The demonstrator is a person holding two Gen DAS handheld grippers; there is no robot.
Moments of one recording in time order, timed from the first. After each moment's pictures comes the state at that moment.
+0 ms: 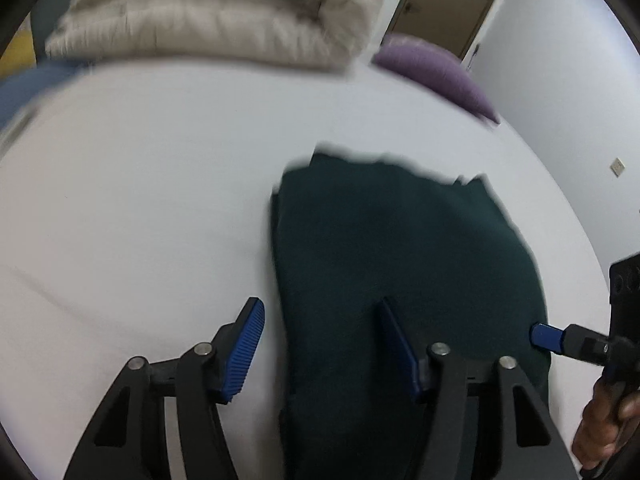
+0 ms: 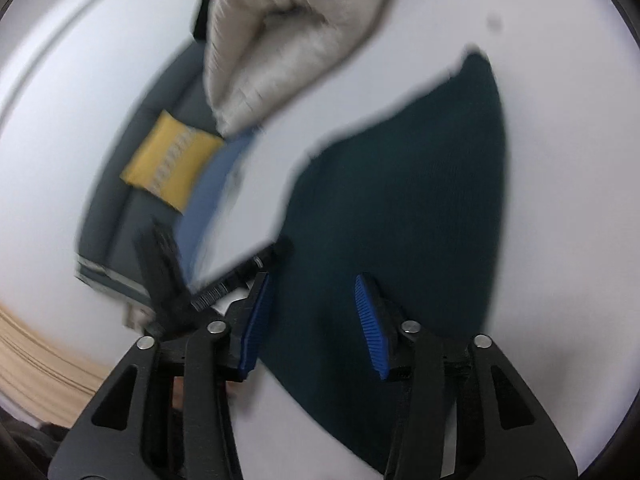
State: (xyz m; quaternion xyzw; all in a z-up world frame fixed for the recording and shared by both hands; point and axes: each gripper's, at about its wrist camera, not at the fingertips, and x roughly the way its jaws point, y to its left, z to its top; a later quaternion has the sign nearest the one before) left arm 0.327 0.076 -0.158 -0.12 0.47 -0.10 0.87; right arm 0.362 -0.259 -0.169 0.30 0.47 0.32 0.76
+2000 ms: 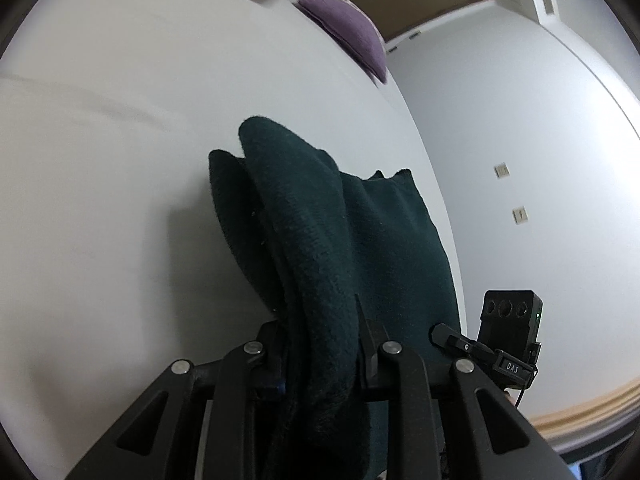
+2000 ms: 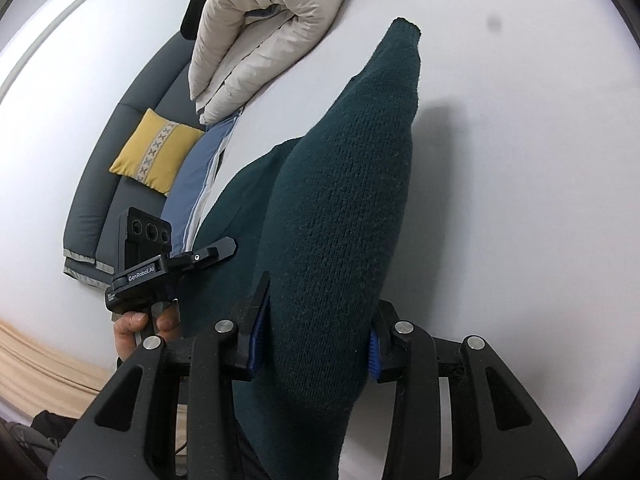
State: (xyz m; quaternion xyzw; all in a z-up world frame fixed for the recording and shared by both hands) left arm 0.149 0.053 -0.118 -0.28 0.53 -0.29 0.75; right arm 0.178 -0.303 -0.138 0.31 0.48 0.26 0.77
